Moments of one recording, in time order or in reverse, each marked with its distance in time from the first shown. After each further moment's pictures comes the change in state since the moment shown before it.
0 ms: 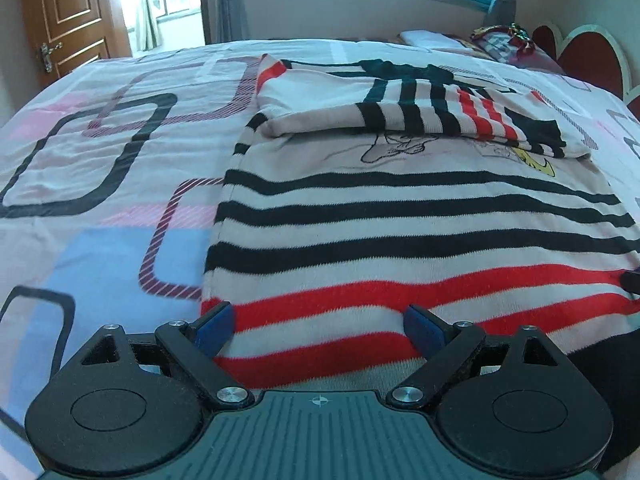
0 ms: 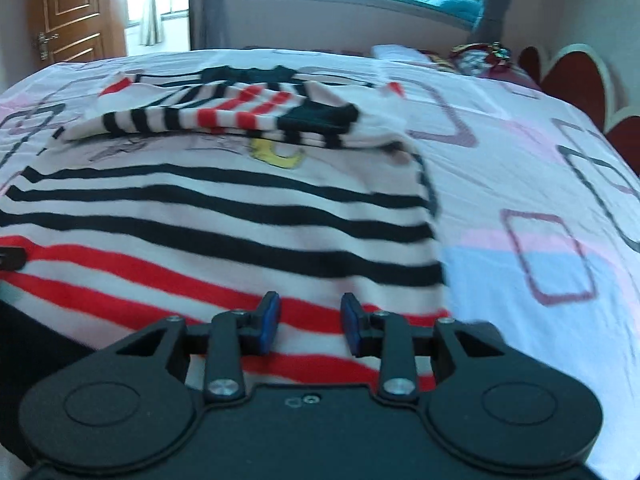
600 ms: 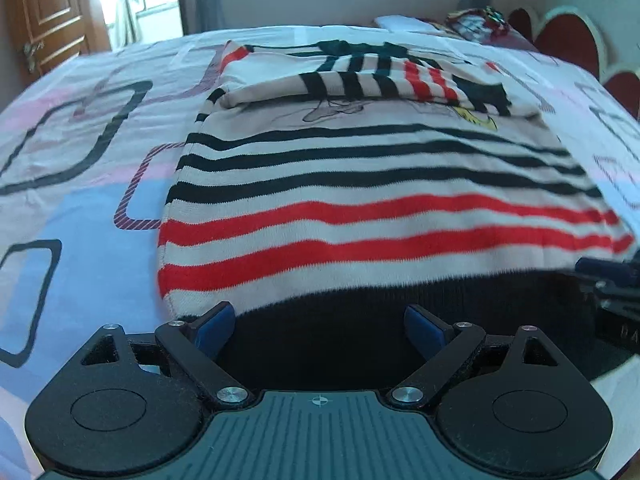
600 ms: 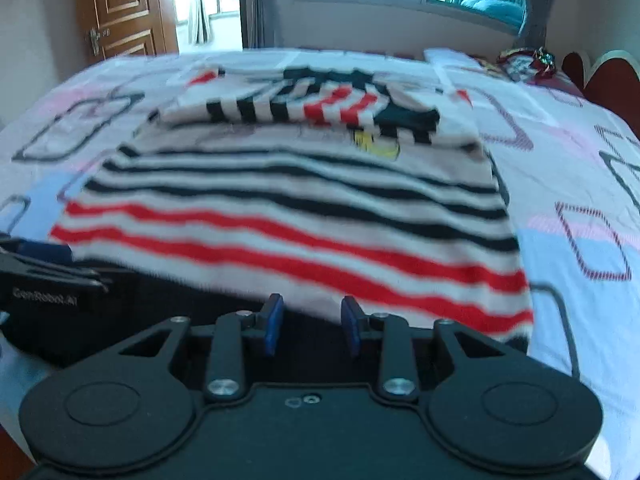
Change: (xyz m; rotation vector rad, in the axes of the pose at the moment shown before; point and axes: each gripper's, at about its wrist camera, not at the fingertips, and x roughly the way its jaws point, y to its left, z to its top) left arm -0.037 -0.033 -0.041 0.057 0.030 -0.047; right arm -0.039 0.051 -0.022 -0.049 0.018 0.151
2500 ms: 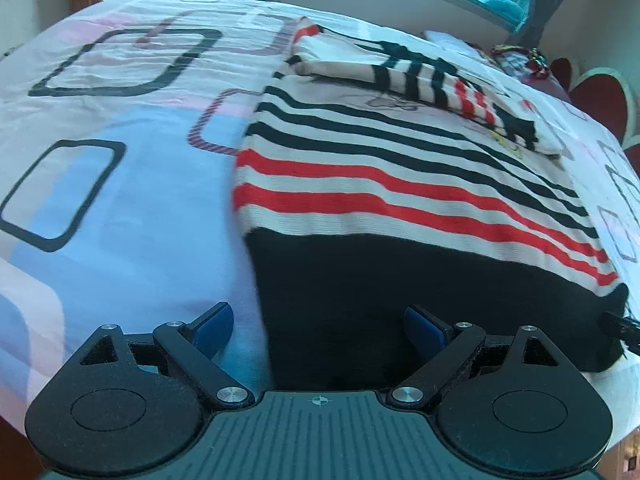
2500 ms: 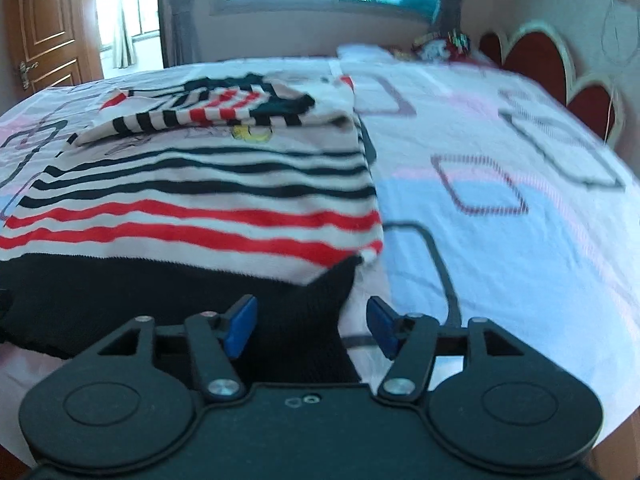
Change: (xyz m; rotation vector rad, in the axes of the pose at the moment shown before) left arm -0.026 0.043 -0.033 -0.245 0.037 -0.045; right arm -0.041 -0.059 -0.039 0.179 -0.028 -0.163
